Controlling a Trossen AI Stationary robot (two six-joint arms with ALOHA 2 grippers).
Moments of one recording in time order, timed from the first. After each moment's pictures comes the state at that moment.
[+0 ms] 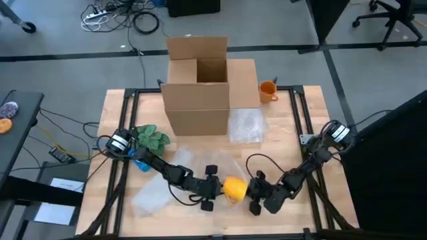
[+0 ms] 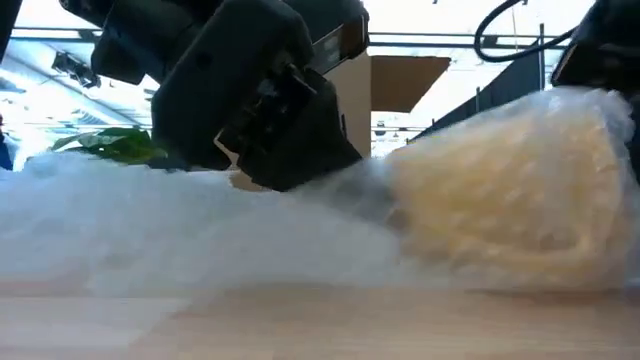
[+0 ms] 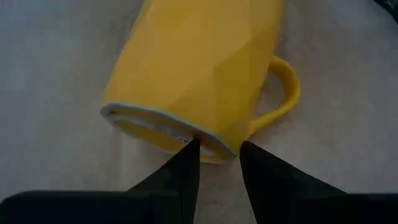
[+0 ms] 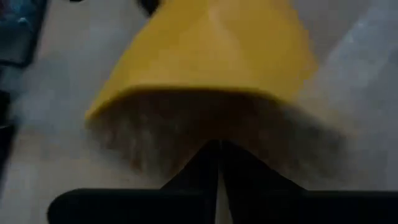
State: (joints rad) left arm -0.43 2.00 1.09 0.30 -0.28 -0.13; right arm 0.76 1.78 0.69 0.28 0.69 0.94
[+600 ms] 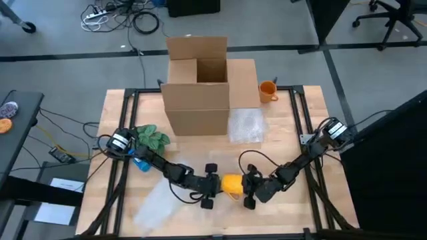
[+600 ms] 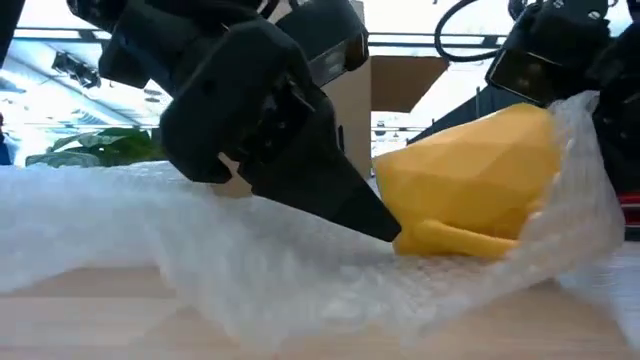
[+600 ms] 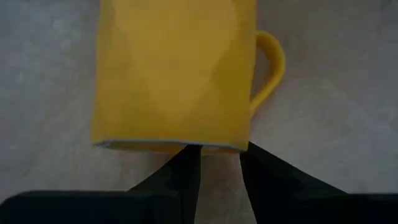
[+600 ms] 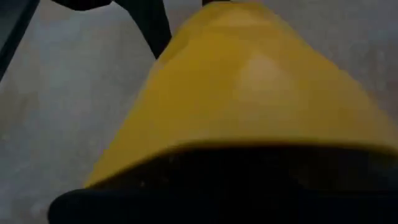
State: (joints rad) left arm -0.40 2.00 1.09 0.28 -0.28 -0.11; right arm 0.63 1.78 0.69 0.40 0.58 0.61
